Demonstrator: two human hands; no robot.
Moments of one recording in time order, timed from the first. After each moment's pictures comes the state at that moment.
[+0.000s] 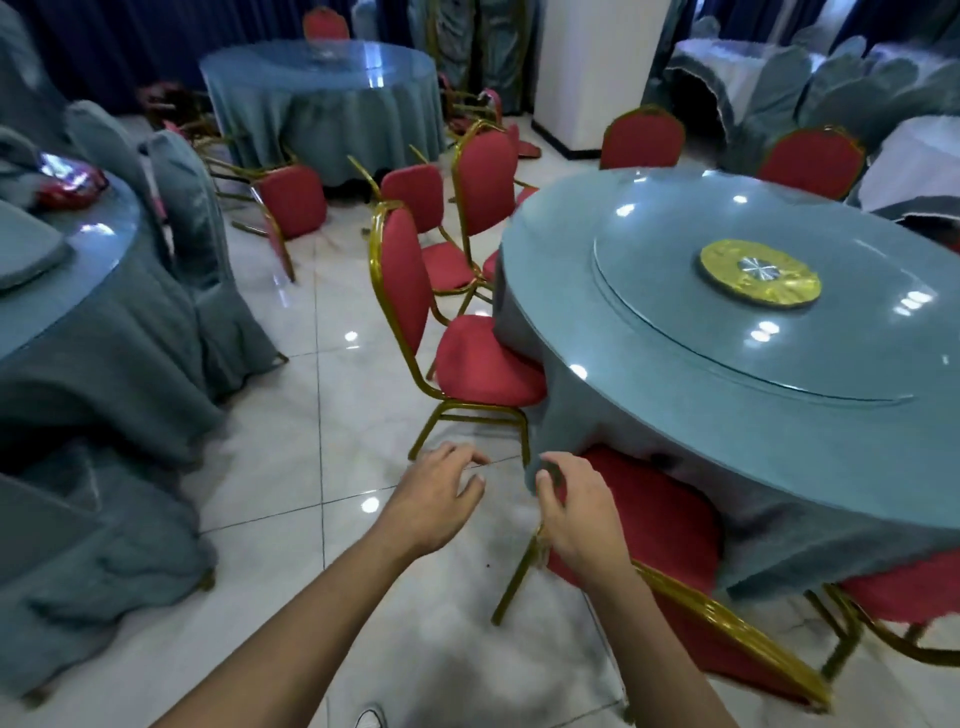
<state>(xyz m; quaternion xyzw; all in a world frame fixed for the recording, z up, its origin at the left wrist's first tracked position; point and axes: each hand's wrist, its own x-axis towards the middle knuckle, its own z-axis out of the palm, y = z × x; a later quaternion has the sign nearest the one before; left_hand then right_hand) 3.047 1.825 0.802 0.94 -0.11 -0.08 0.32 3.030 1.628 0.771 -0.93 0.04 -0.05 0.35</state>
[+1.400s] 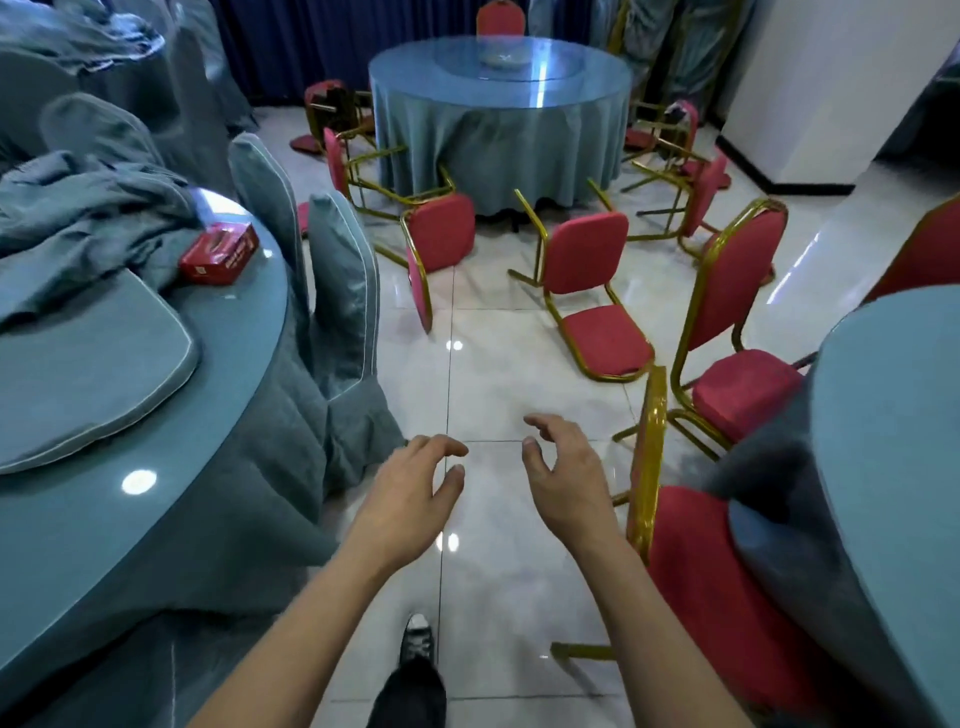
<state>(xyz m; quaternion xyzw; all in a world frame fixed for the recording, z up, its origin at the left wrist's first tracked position) 3.616 2.292 0.819 0.94 0.06 0.01 0.34 3.690 2.111 0.787 -0.89 -0.10 -0.02 0.44</state>
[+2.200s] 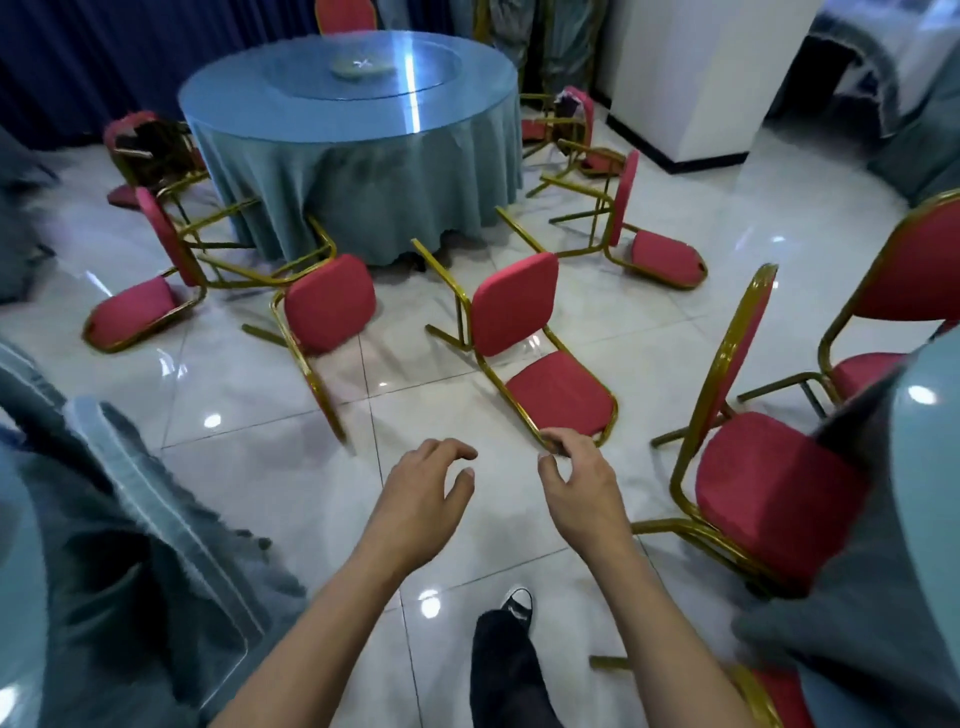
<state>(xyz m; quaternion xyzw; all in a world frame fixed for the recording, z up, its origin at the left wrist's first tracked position) 4.197 2.348 0.795 0.94 -0.07 -0.05 0.33 4.209 2.146 0.753 -0.89 0.05 -0.05 0.45</state>
